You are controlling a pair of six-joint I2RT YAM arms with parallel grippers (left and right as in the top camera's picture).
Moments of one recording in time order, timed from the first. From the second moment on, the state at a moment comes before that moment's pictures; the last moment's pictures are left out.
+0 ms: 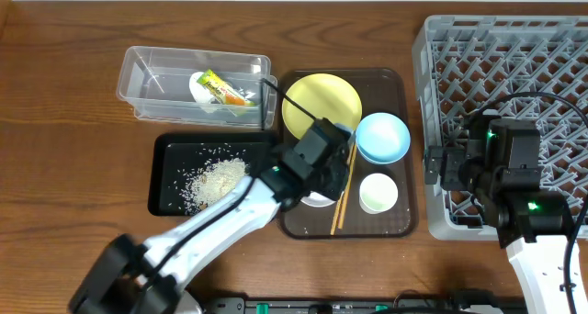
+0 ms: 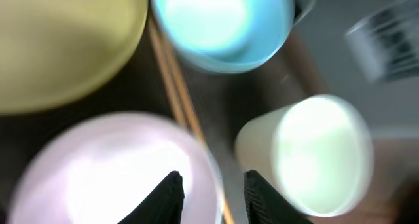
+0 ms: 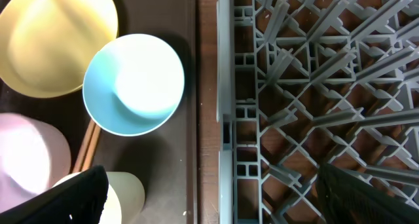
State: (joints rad) left arm -0.77 1.51 0.97 -0.34 0.17 -0.35; right arm 0.04 1.01 0.87 -0.77 -0.05 0.09
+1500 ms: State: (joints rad) left arm -0.42 1.46 0.98 -0.15 0.46 -0.69; right arm 0.04 1.05 0.87 -0.62 -0.27 0.05
